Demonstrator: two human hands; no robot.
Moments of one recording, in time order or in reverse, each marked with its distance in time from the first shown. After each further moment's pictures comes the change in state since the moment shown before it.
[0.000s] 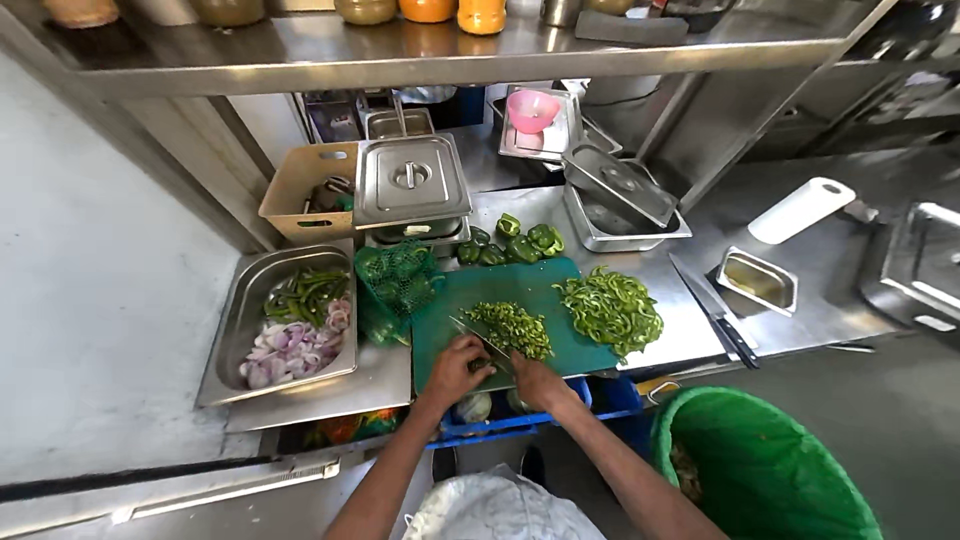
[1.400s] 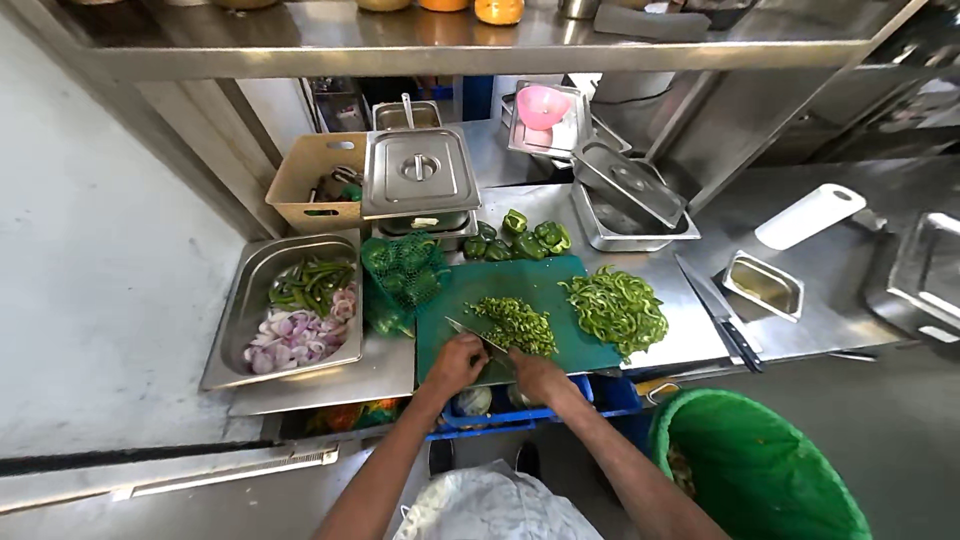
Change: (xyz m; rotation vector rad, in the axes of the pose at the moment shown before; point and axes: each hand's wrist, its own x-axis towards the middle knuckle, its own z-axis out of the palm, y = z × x) left_hand 0.001 -0.001 -0.006 0.054 -0.079 0.034; right_hand -0.012 -0.014 -0.013 -0.072 -0.012 -0.006
